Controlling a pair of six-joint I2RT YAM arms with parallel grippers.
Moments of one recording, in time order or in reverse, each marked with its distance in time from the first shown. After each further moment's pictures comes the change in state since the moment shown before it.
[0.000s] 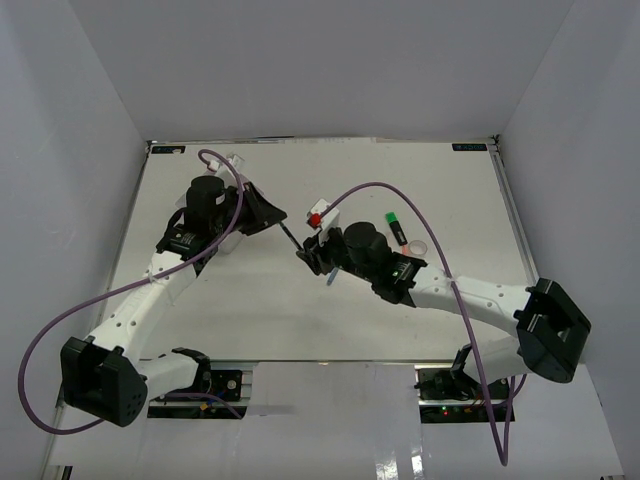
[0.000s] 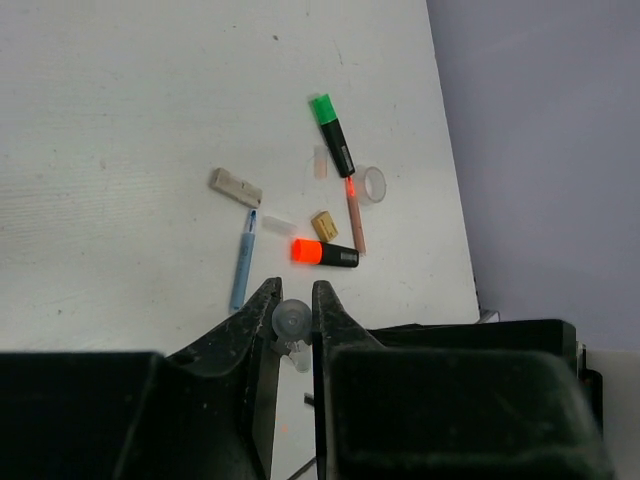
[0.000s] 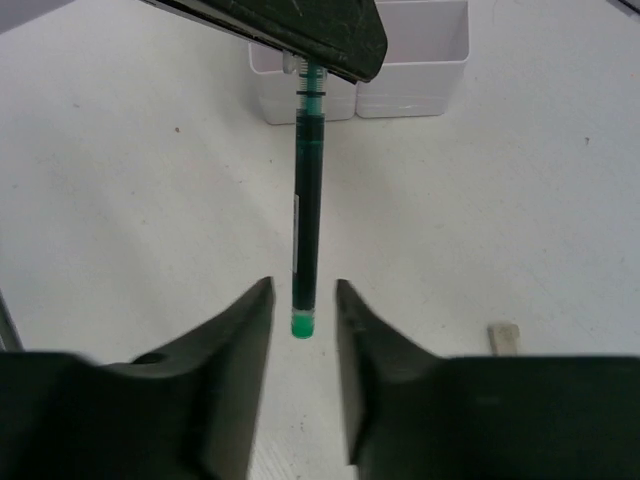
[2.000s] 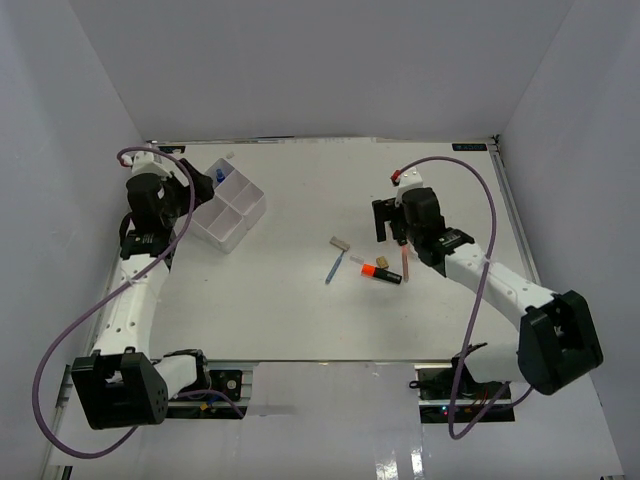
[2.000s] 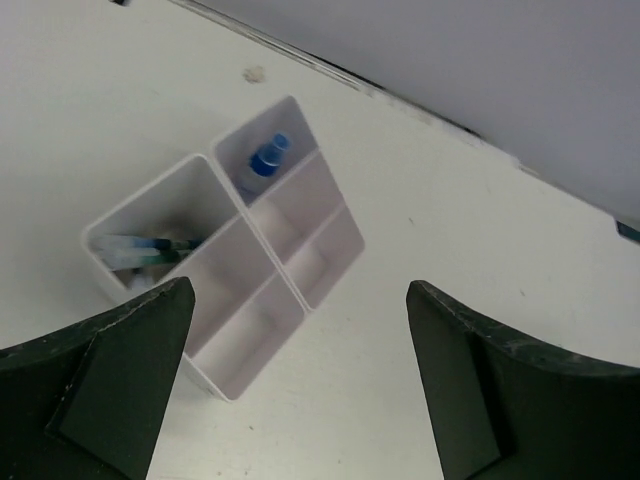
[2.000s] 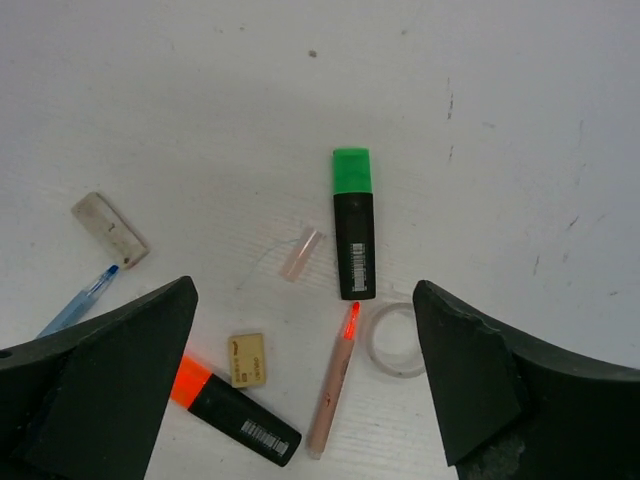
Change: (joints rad) left arm 0.411 -0.027 -0.038 0.149 -0.344 0.248; right arm -0.484 -0.093 -0.044 -0.321 0.224 0.029
